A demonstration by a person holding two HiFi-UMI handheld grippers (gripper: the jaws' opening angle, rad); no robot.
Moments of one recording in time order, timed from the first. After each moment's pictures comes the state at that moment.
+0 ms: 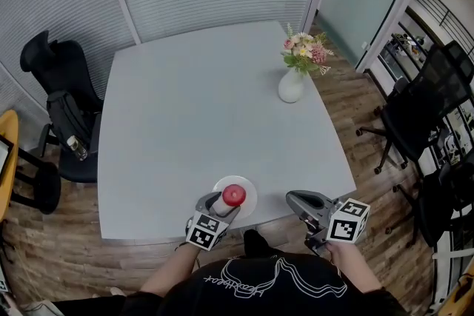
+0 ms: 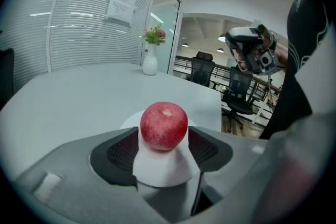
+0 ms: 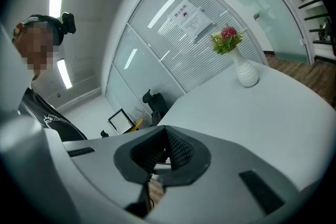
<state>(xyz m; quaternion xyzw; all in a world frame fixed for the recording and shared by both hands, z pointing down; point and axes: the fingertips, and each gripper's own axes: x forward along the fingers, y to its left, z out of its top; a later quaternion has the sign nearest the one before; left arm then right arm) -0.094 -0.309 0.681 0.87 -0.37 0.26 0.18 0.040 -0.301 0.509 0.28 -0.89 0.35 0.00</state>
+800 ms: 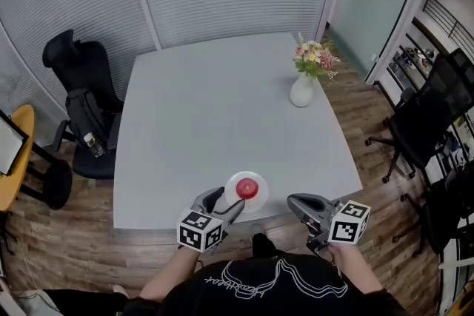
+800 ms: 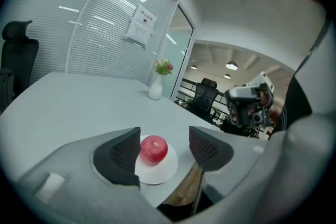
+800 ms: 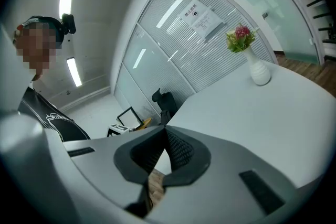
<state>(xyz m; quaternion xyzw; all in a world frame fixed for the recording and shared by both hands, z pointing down) -0.122 -0.278 0.565 0.87 -0.41 0.14 0.22 0.012 -0.256 0.490 0.24 -0.91 0.33 -0.01</state>
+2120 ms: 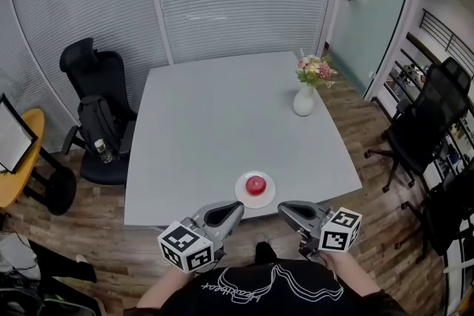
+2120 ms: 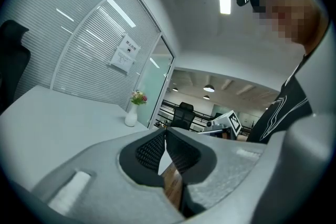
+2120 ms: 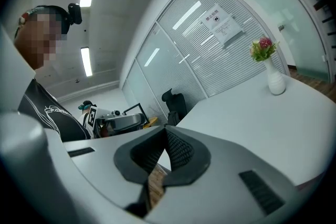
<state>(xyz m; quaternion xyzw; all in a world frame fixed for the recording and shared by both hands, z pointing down) -0.131 -0.174 0.425 0.93 -0.34 0.00 0.17 -0.041 -0.182 0.459 0.23 -0.94 0.26 -0.01</state>
